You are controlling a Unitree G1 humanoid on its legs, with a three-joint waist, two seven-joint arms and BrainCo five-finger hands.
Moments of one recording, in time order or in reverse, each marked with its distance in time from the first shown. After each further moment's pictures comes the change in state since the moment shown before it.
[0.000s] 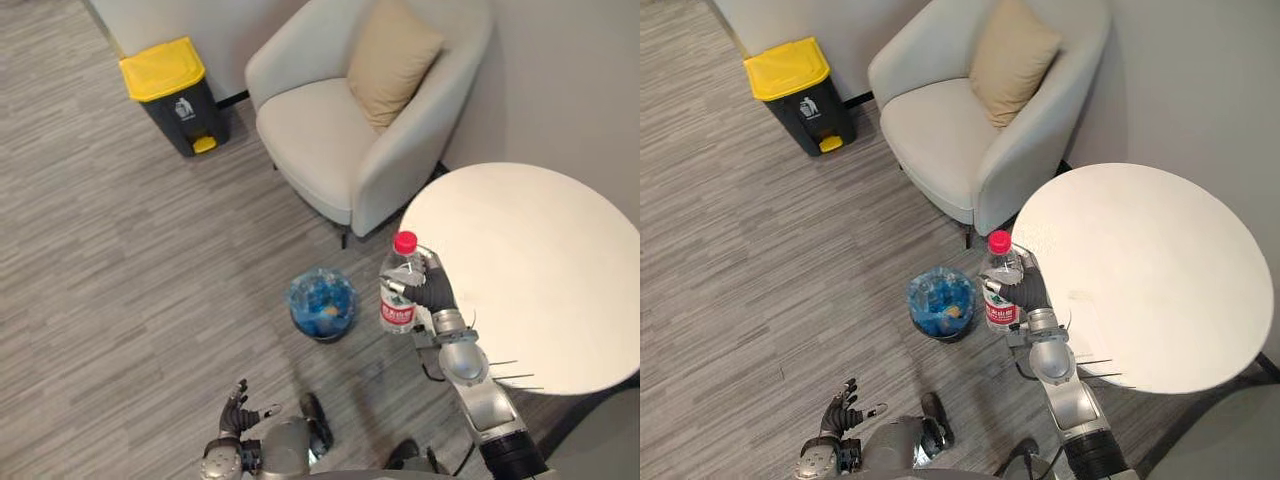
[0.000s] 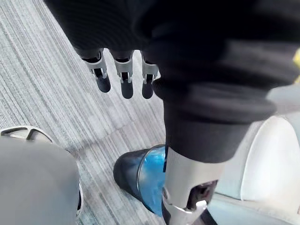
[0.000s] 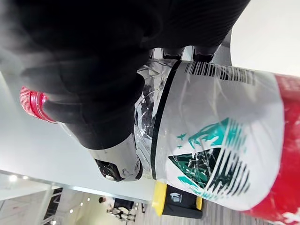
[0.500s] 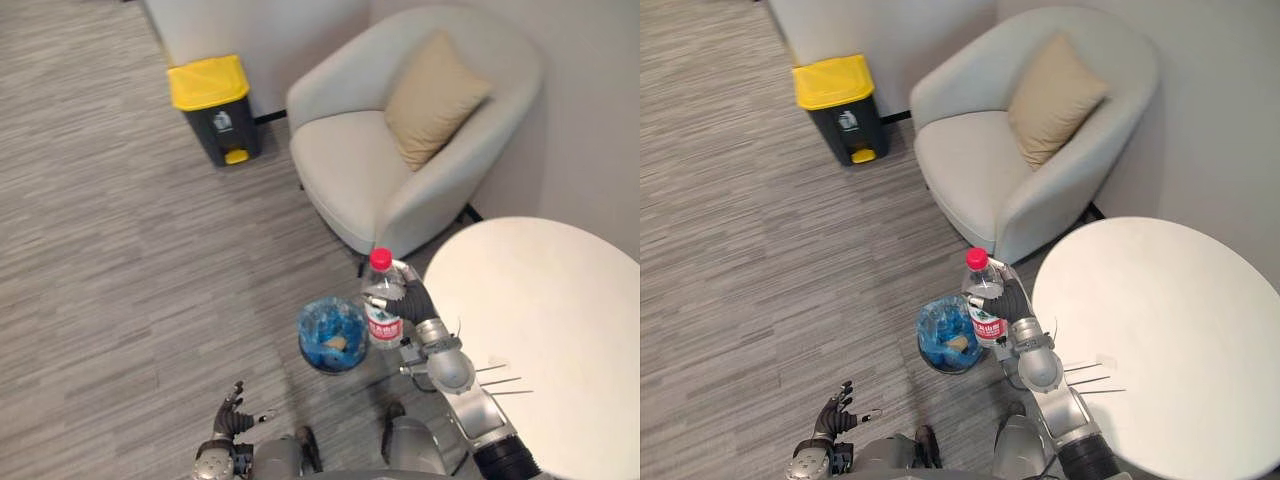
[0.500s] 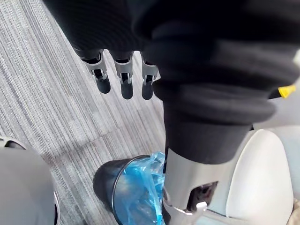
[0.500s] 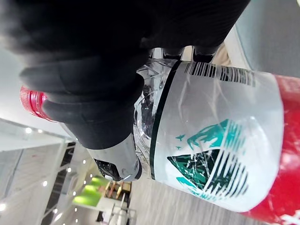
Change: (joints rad) left arm -0.002 0.029 -0.064 0.008 0.021 -0.010 -0.003; right arm 0.016 -0.076 0.091 0.033 -0.059 0.002 0.062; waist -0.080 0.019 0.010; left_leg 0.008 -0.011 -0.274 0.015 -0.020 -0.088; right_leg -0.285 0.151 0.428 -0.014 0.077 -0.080
